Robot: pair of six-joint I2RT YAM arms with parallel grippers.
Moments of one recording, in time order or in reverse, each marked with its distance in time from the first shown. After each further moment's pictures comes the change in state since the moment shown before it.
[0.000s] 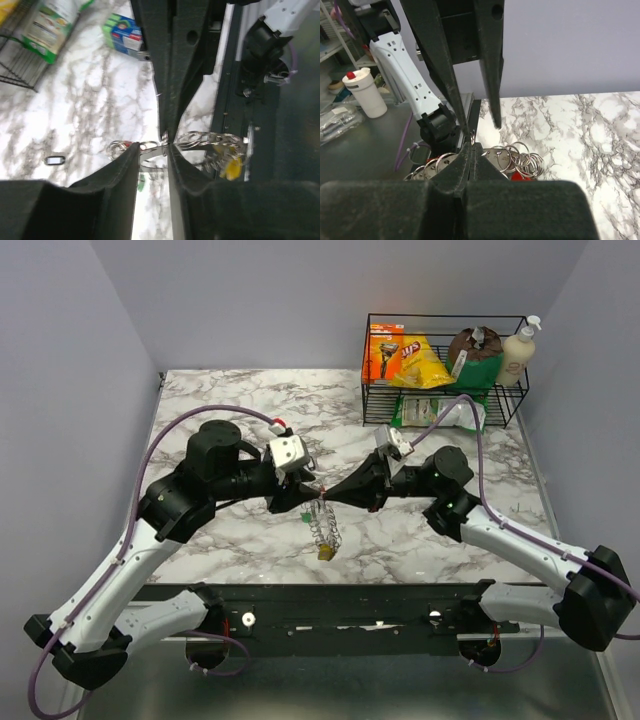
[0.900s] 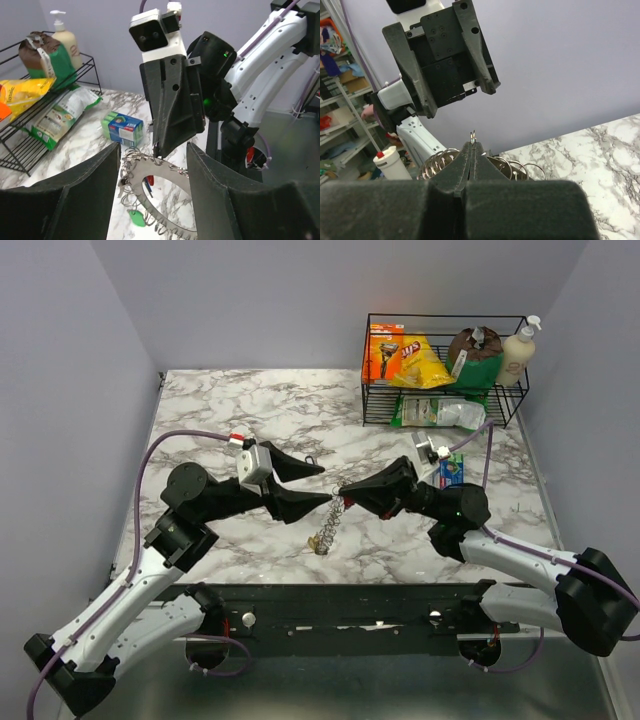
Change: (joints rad) left arm 0.001 -0.234 -0.423 0.799 0.026 -0.406; right arm 0.000 -0.038 -0.274 0.585 0.266 0.450
